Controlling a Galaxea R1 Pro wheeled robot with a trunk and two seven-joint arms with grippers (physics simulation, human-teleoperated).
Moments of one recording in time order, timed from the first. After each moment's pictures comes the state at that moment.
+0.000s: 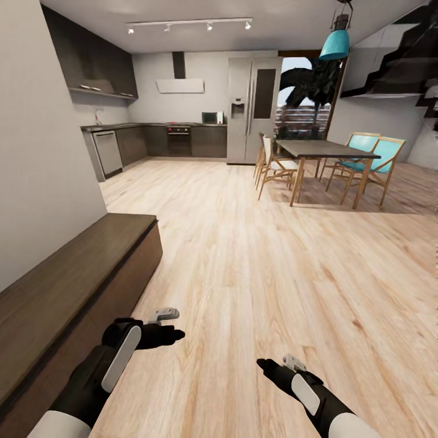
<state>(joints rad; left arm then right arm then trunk) -0.48 0.07 -0.19 -1.22 0.48 0.99 0.10 -0.57 0.02 0.09 -0.36 -0.68 0.25 0.03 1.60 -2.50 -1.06</state>
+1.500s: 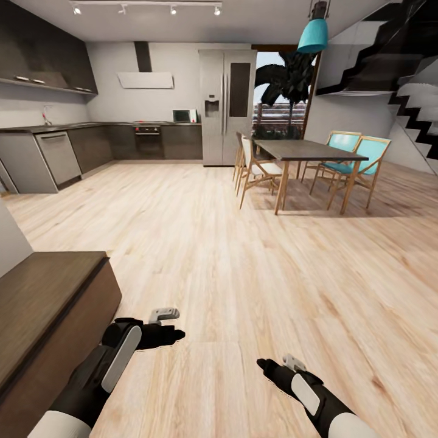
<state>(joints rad) -0.48 0.07 -0.19 -1.23 0.48 0.99 0.10 -0.57 0.02 0.09 -0.36 -0.68 0.25 0.03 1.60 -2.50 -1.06</state>
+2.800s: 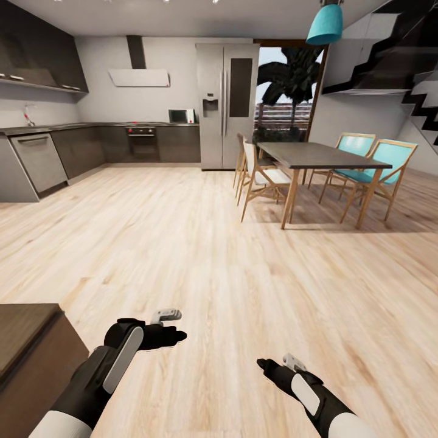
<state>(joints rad) -0.48 0.07 -0.21 -1.23 0.48 0.99 0.10 -0.57 0.02 0.09 -0.36 -0.68 0.25 0.03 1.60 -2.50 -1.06</state>
